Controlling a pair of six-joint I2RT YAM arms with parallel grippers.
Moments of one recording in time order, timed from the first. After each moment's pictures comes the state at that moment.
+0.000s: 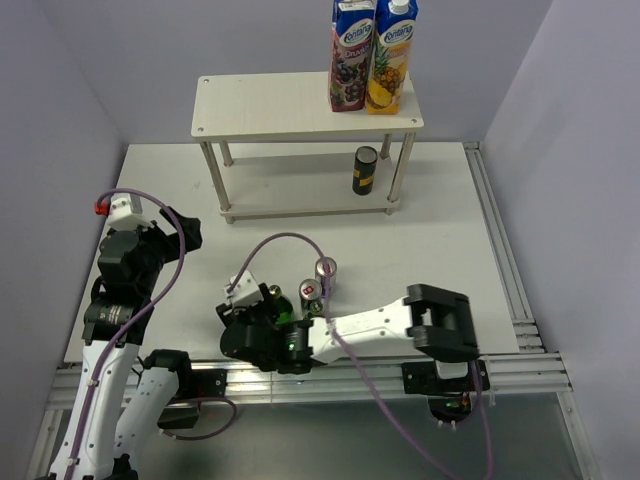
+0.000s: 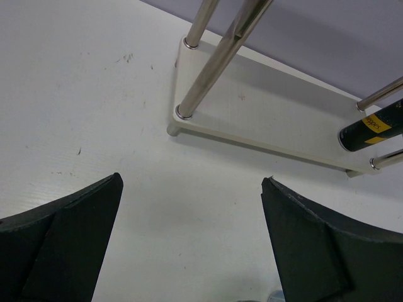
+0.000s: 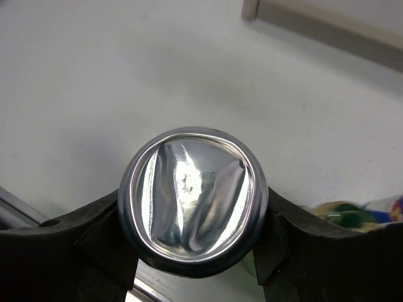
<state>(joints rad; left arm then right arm) -0.09 0.60 0.78 -0.42 -0.08 -0.44 1.53 1.87 1.24 0.01 0.97 0.50</state>
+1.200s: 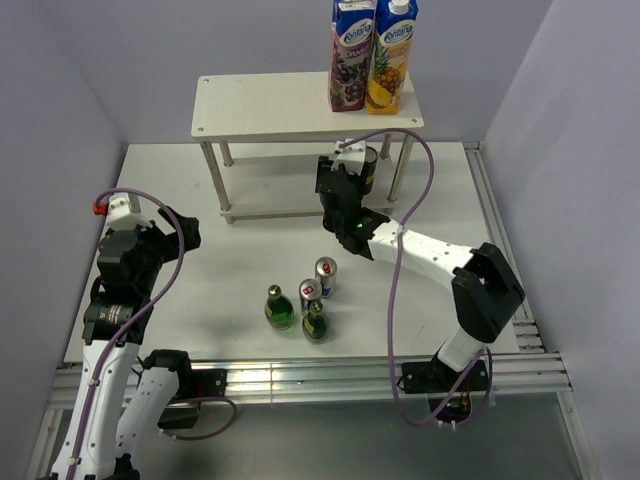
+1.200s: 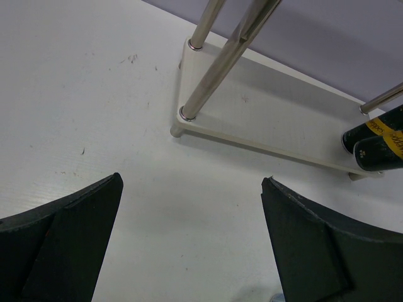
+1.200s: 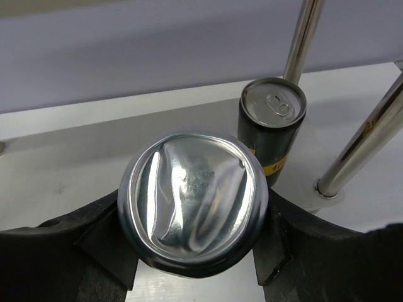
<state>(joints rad) -0.08 0.60 0.78 -0.42 -0.08 -0.44 0.78 1.61 1.18 0.26 0.90 0.22</state>
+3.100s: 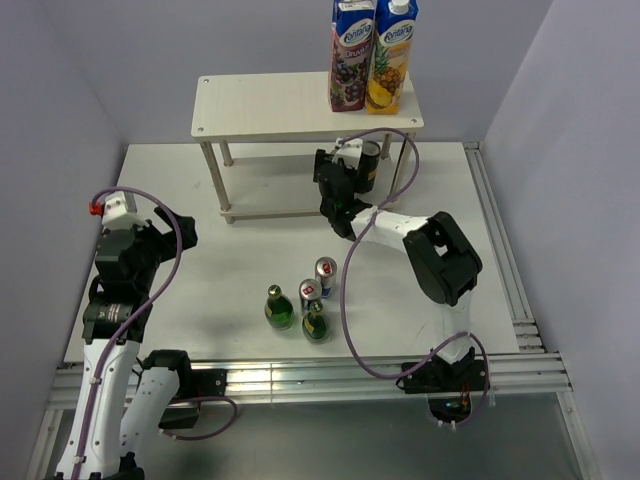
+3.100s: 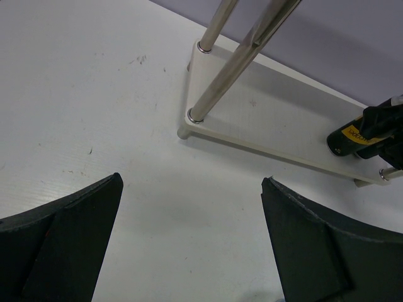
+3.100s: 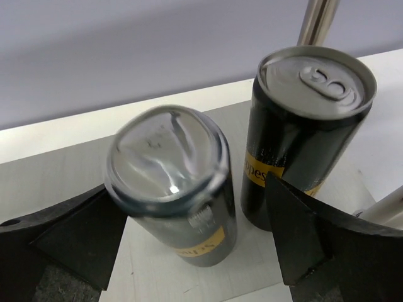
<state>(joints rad) -0.04 0.61 0.78 -0.42 -0.06 -0.44 0.63 1.96 1.28 0.52 0.85 0.20</state>
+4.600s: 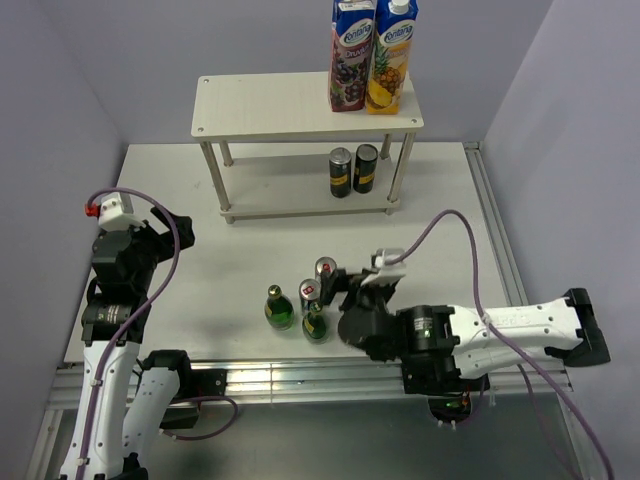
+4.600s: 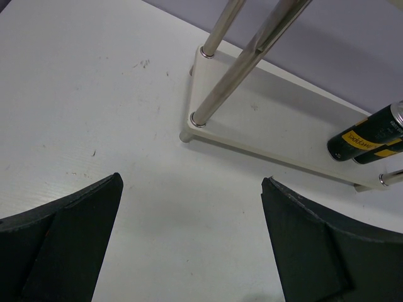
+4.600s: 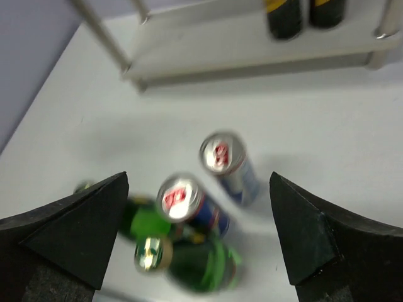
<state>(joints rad) -0.01 0.60 0.78 -0.42 -0.05 -0.44 1.46 0.99 0.83 -0.33 1.25 0.81</state>
